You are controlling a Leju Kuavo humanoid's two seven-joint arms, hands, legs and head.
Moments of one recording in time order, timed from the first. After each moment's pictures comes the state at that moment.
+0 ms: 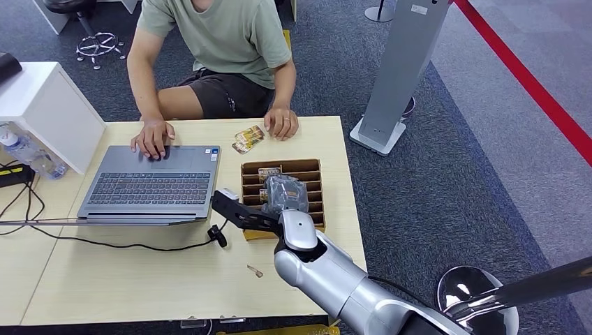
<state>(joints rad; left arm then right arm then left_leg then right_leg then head) -0.12 0.06 -1.24 -0.20 0.93 0.21 0.10 -0.63 0.26 0.89 -0.87 0.85 -0.18 0.53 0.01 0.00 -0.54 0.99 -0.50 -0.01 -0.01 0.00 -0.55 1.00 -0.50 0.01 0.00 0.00</state>
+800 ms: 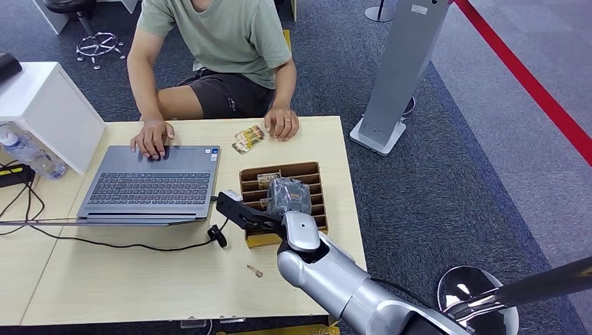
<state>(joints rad) -0.12 0.06 -1.24 -0.20 0.93 0.21 0.10 -0.63 0.25 0.89 -0.87 0.84 -0.18 0.53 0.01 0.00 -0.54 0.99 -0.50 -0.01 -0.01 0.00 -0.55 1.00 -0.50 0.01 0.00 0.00</state>
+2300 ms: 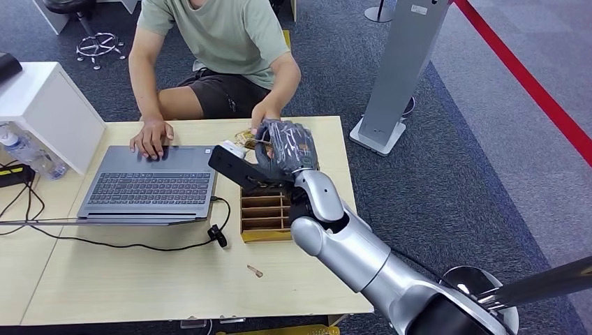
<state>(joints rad) -0.12 0.06 -1.24 -0.20 0.88 0.22 0.05 -0.74 0.16 0.83 -1.11 0.78 -0.32 0.28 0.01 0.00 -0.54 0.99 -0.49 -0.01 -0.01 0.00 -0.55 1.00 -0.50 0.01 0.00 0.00</state>
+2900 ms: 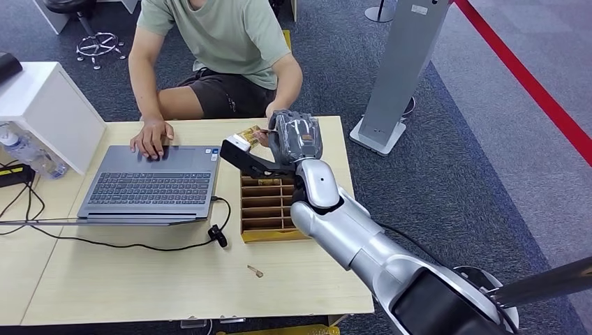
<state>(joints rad) -0.13 0.06 -1.24 -0.20 0.87 0.21 0.07 -0.85 0.23 0.84 -0.73 0.89 -0.48 0.23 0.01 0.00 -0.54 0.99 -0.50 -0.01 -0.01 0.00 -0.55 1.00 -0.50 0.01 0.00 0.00</state>
